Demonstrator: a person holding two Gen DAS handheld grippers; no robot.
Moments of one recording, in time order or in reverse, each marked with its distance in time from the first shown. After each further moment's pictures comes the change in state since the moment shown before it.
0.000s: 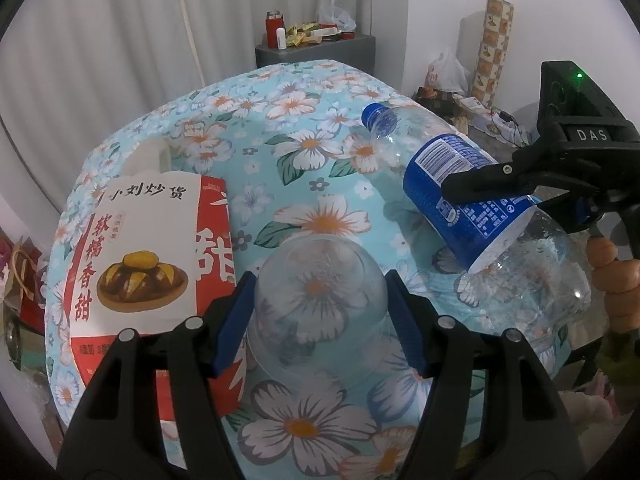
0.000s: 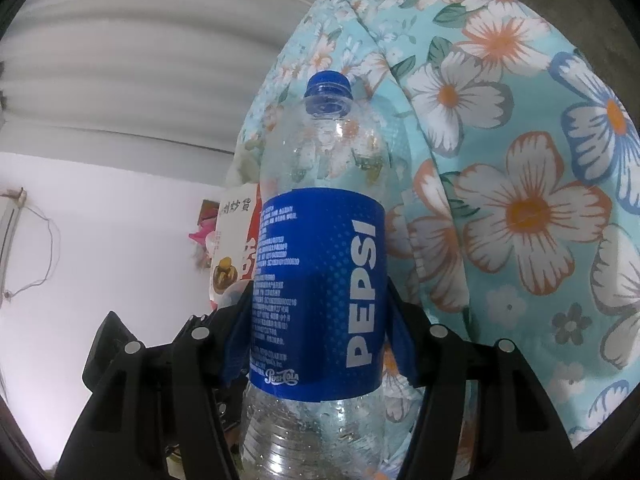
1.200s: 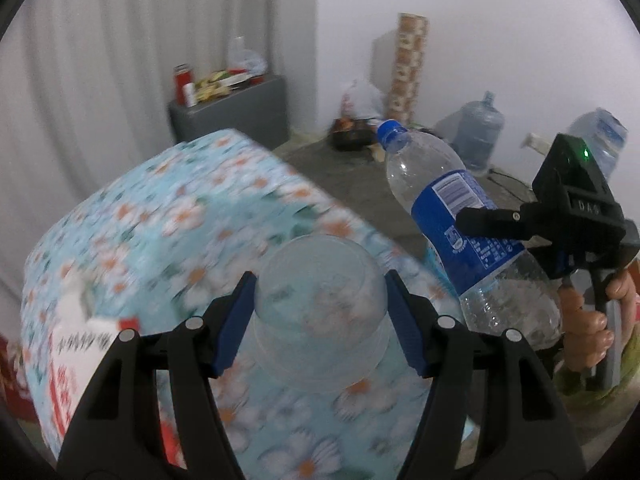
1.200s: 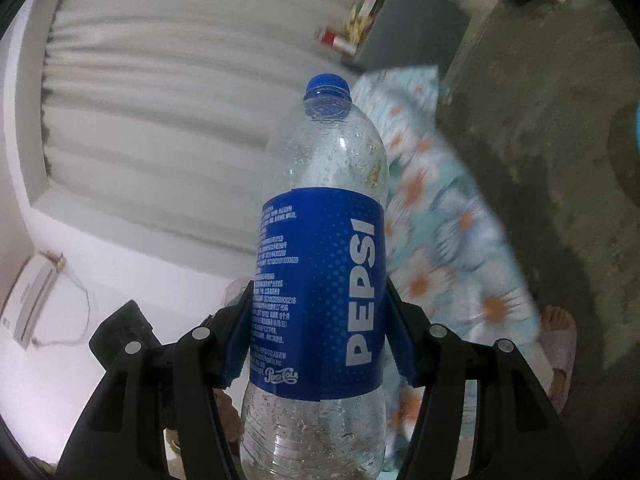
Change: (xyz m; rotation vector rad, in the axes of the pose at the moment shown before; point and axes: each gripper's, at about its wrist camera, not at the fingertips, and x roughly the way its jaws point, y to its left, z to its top) left arm -0.018 -0.081 0.100 0.194 -0.108 -0.256; right arm -0.162 -0.047 -0.041 0.065 -0.412 0.147
